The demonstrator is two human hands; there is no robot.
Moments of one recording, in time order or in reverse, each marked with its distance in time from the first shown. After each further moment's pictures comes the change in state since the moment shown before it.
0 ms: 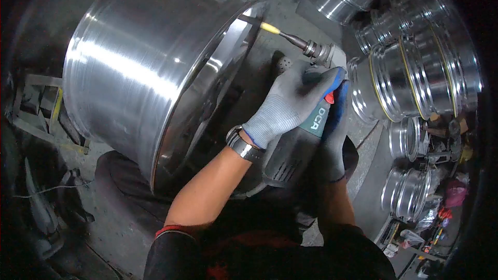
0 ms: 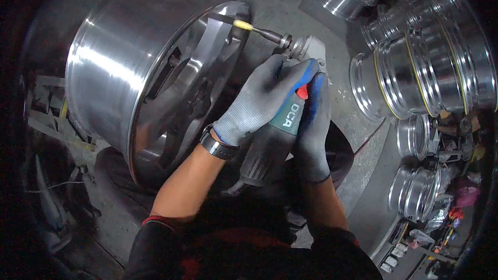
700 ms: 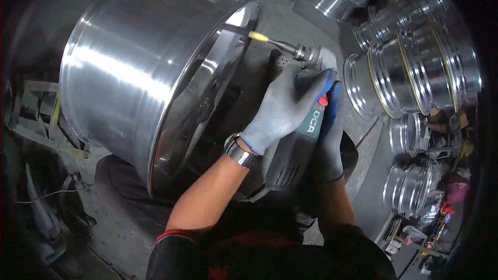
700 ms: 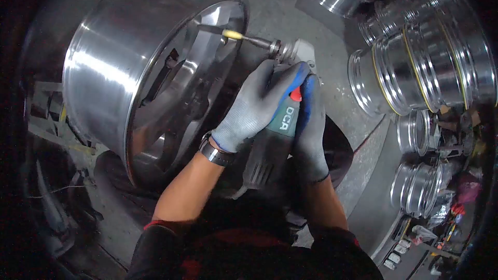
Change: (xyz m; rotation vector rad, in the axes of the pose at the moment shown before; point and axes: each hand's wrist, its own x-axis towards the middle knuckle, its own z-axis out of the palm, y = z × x) left_hand -0.009 -0.009 0.005 0.052 0.102 -0.006; right_hand -0.003 0.010 -0.008 -0.116 -0.044 -0.043
